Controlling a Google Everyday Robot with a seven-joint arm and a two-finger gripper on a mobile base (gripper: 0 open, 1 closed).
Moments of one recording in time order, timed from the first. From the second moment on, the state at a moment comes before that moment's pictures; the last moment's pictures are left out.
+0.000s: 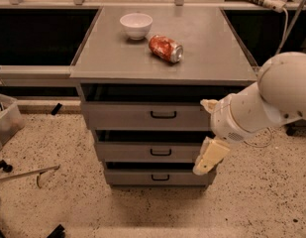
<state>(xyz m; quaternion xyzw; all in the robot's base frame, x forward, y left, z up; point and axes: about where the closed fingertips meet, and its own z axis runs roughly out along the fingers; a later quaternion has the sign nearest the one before) 0.473 -0.127 0.800 -0.62 0.74 0.05 0.26</state>
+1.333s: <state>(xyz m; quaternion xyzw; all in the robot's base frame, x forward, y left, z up) 0.564 -0.057 0.739 -0.70 0.67 -0.02 0.27</state>
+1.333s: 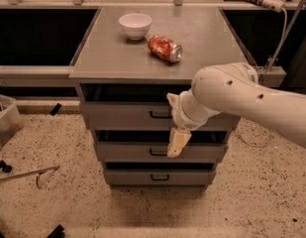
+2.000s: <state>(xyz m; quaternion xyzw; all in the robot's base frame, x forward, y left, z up) 0.582 -0.063 0.727 -0.69 0.68 -0.02 0.27</state>
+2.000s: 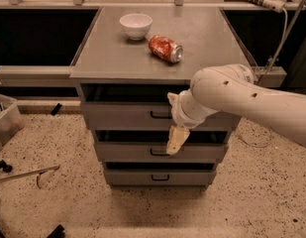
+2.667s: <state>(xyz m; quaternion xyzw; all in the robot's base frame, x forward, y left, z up) 0.621 -0.091 0.709 -0.67 0.69 -0.03 0.26</state>
